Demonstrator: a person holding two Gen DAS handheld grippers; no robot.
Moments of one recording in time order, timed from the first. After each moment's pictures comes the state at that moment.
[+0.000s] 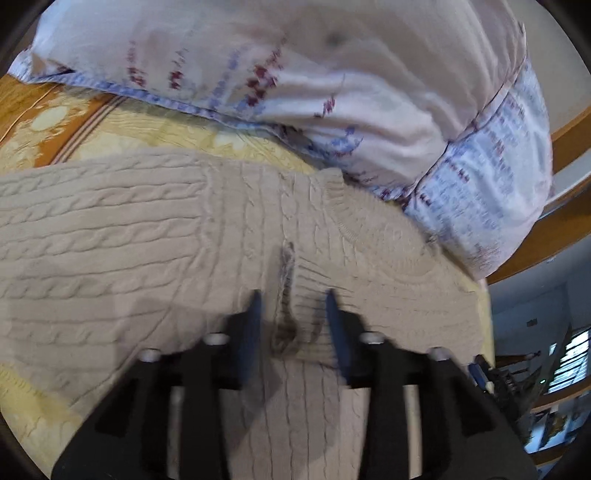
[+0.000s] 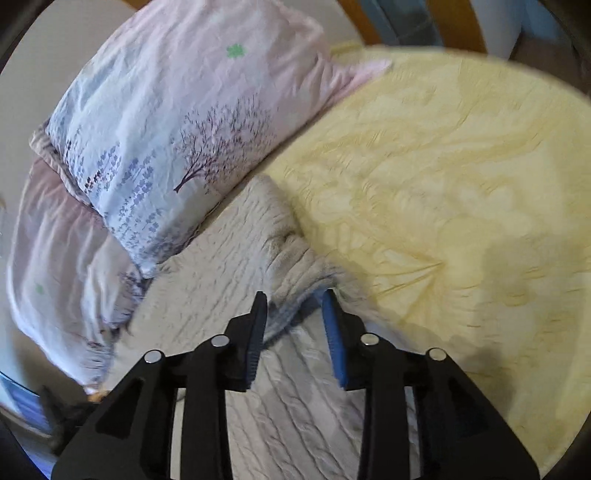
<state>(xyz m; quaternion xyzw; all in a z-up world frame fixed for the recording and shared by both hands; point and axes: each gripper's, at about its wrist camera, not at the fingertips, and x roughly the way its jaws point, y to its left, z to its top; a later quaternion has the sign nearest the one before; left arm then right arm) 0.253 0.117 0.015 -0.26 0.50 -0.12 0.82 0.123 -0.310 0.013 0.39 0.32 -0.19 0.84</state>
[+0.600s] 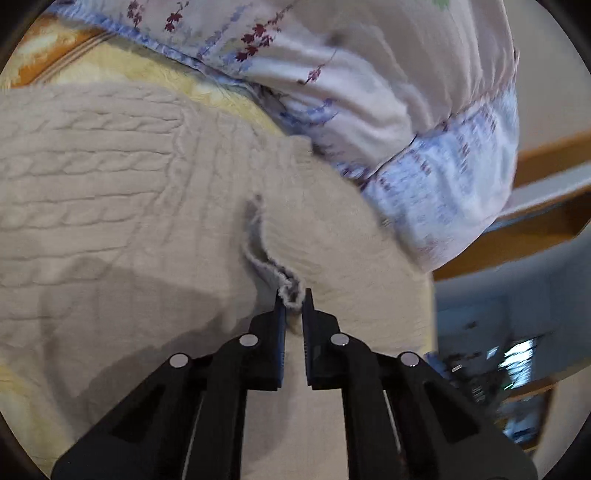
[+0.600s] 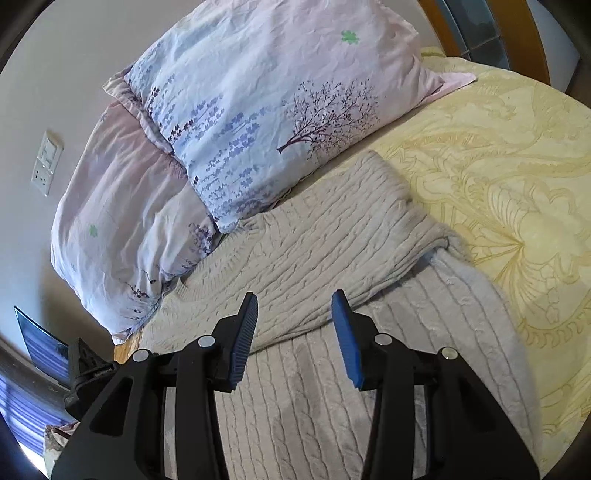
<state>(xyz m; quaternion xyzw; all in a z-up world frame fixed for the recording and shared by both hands) 0.241 0.113 -0.006 -0.36 0.50 -0.21 0.76 0.131 -0.261 0.039 0.37 0.32 -0.05 0.87</state>
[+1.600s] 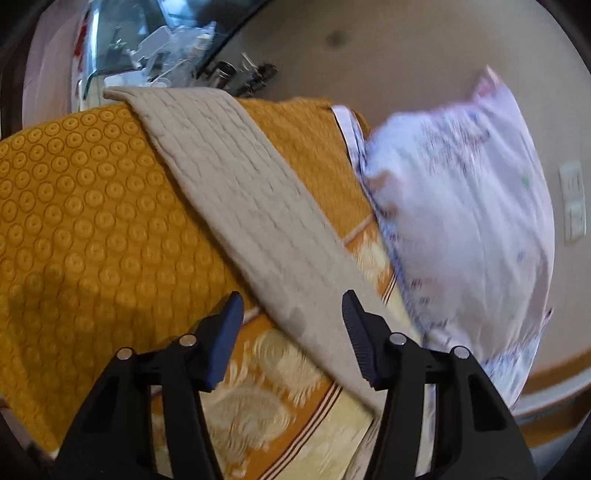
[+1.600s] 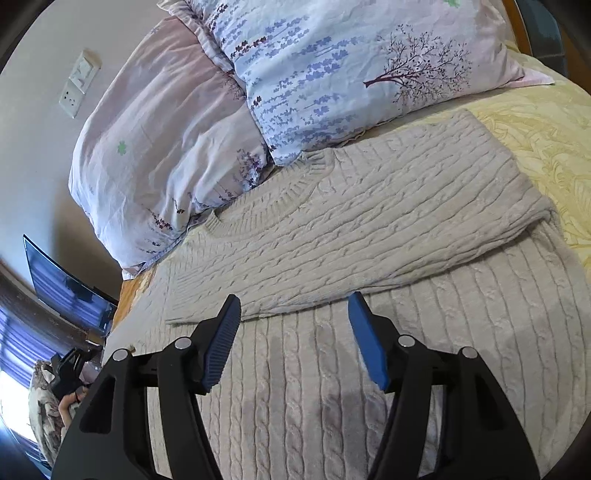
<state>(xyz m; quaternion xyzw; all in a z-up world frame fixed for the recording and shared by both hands) 0.107 0.391 -0.007 -0.52 0.32 0.12 0.78 0.156 -0.201 0.029 0.31 0.38 0.05 0.87</state>
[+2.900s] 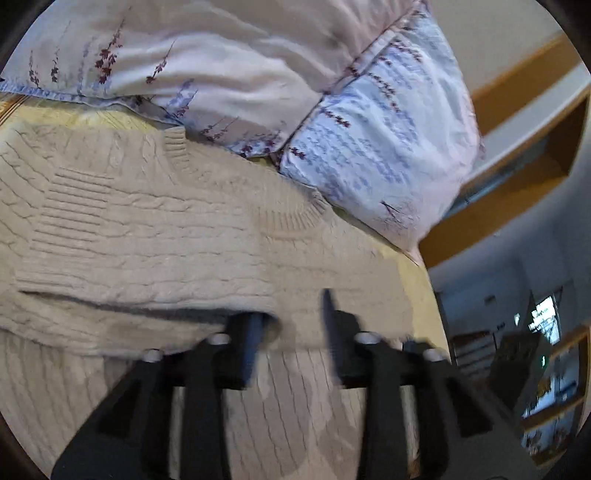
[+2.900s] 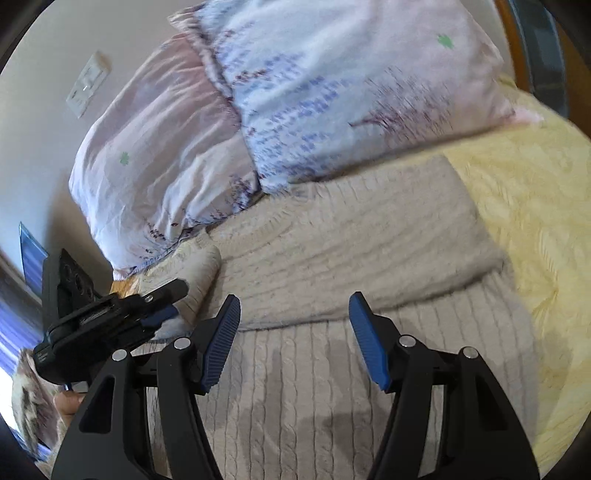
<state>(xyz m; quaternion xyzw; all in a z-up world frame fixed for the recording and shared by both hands) 0.212 0.017 0.031 -0.26 0.44 -0.25 0.82 0.148 -0.219 0.056 0.25 0.36 0.04 0.90</state>
